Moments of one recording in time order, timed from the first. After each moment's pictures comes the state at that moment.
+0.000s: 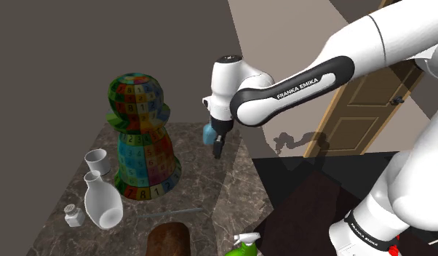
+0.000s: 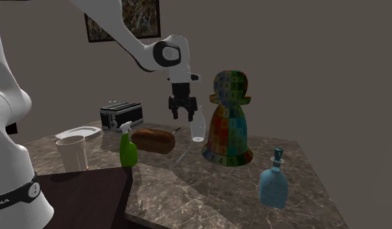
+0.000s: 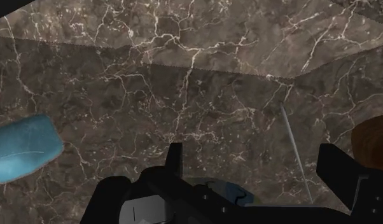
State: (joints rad) arm 0.17 0.08 0.32 -2.15 -0.14 2.21 -0.10
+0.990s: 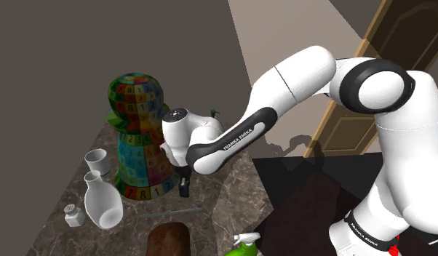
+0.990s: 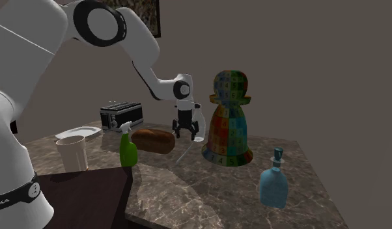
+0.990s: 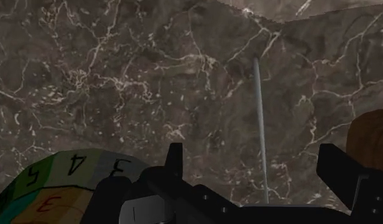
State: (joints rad) arm 0.35 0.61 0.32 -1.79 -0.35 2.26 -0.05
